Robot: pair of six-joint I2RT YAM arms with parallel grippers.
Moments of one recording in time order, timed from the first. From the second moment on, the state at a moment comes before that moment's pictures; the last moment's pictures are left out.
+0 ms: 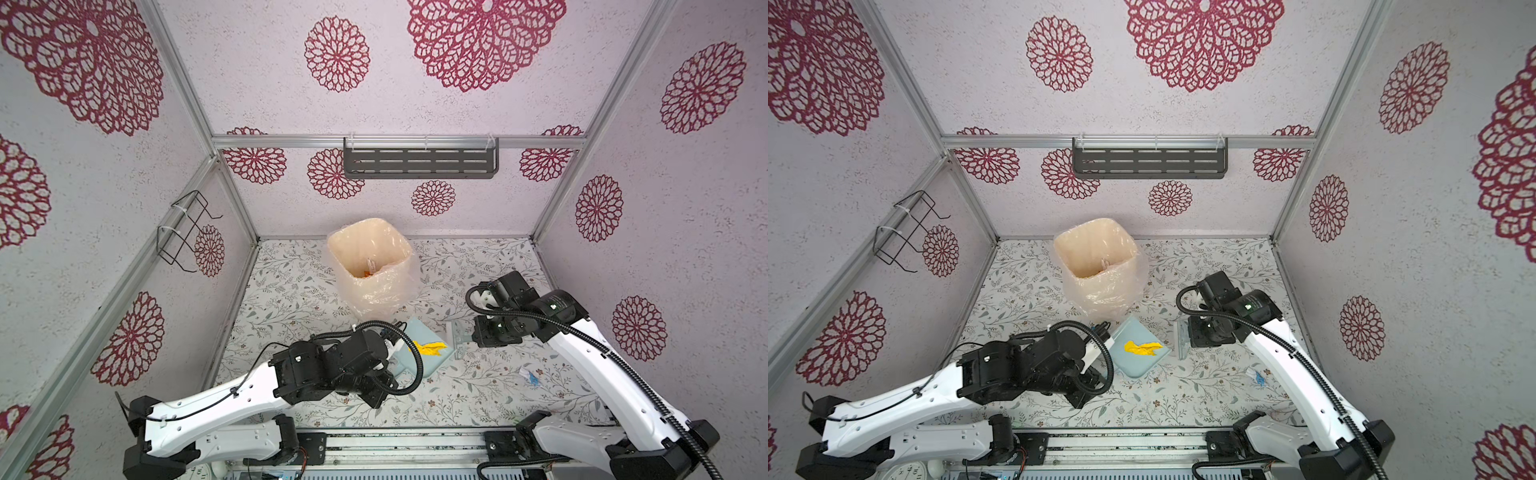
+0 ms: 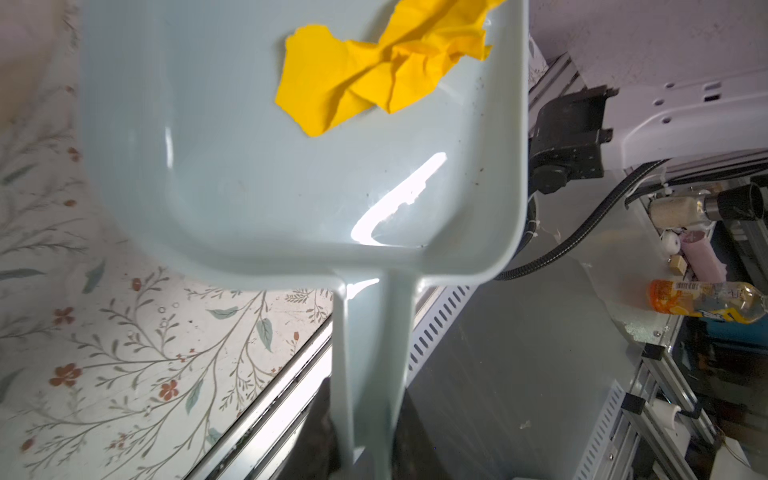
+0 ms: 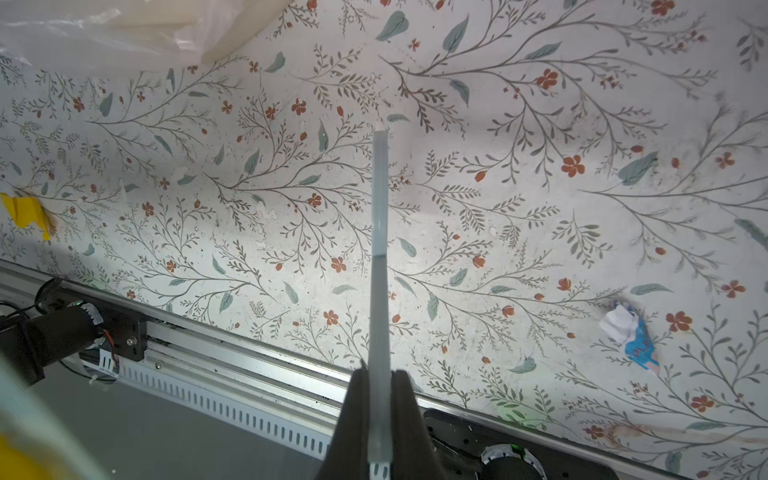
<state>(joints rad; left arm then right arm) -1.17 1.08 1.21 -1.04 0.05 -0.56 0.52 1.15 1.25 -1.29 -0.13 0.39</state>
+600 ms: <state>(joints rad) -0.60 1.30 1.79 -1.50 0.05 -0.31 0.52 1.07 1.19 -1.23 -0.21 0.39</state>
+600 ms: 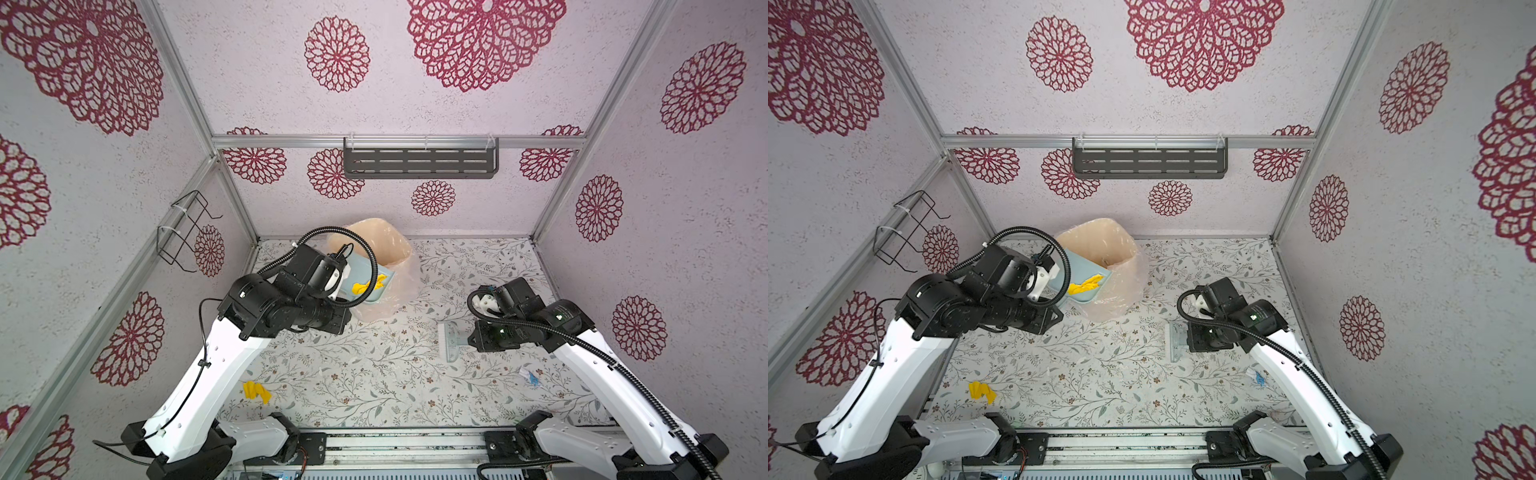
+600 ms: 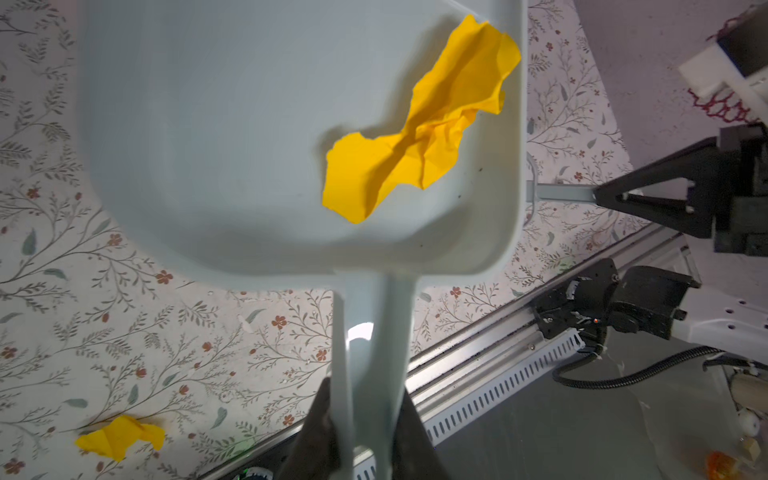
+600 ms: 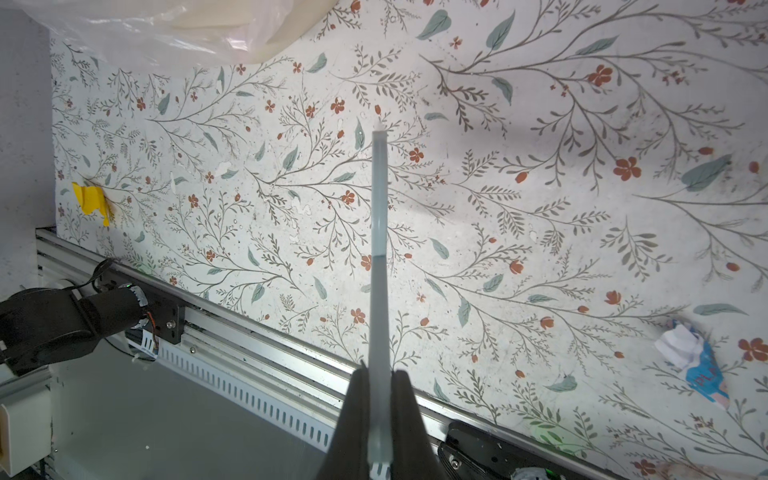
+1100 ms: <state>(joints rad) -0.44 1.64 2.13 -1.59 -0.14 -0.06 0.52 1.02 1.11 -1.19 -0.26 0.42</state>
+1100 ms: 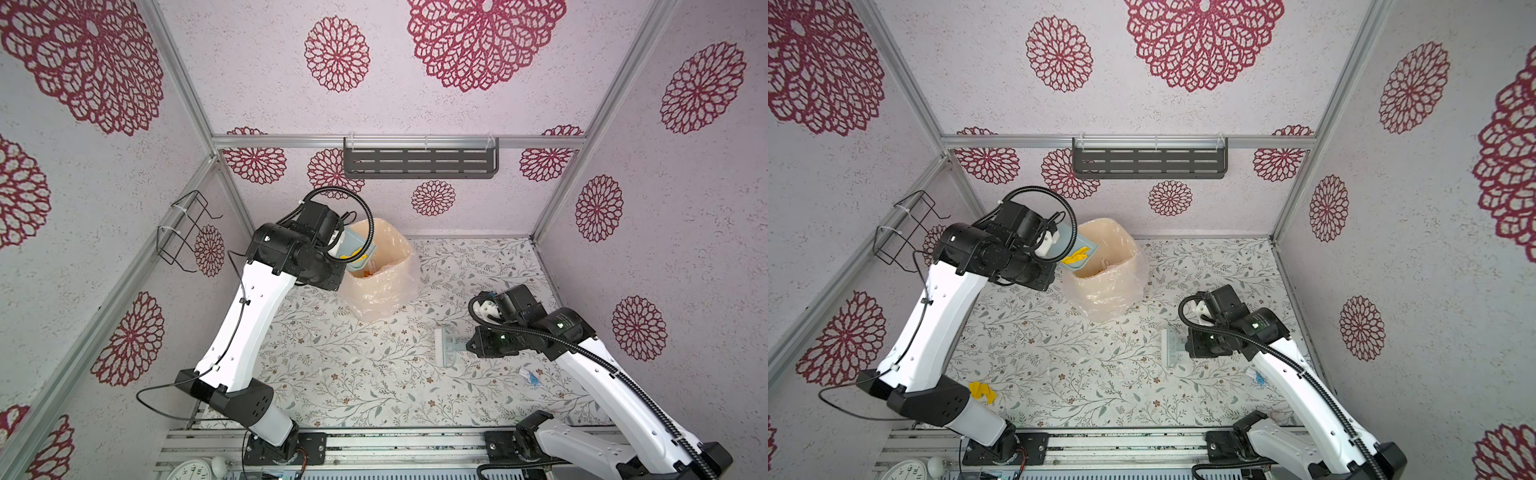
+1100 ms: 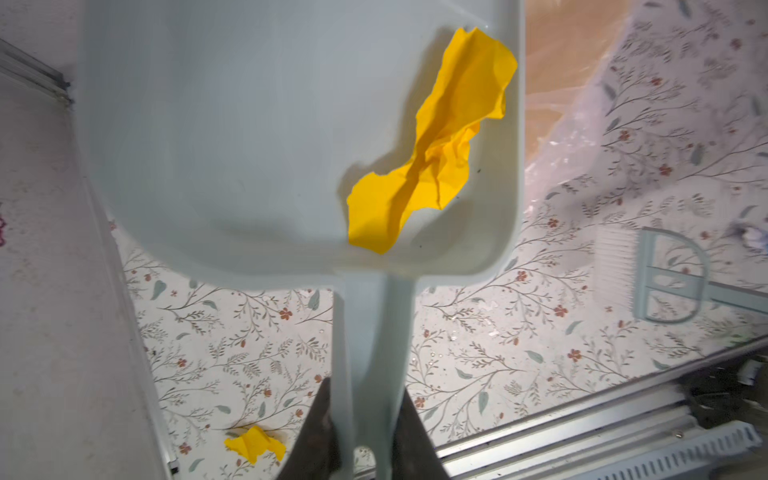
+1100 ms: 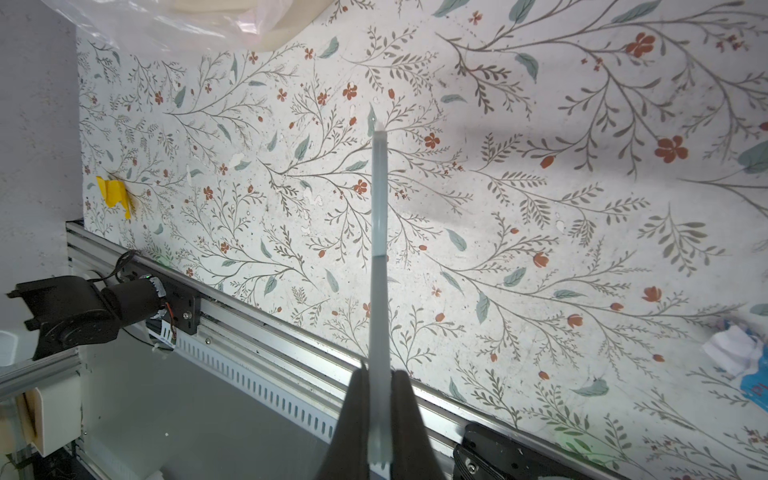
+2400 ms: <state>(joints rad) -0.69 1.72 1.86 -1.24 -1.02 0.62 0.52 0.98 1.06 -1.19 -0.27 0.45</state>
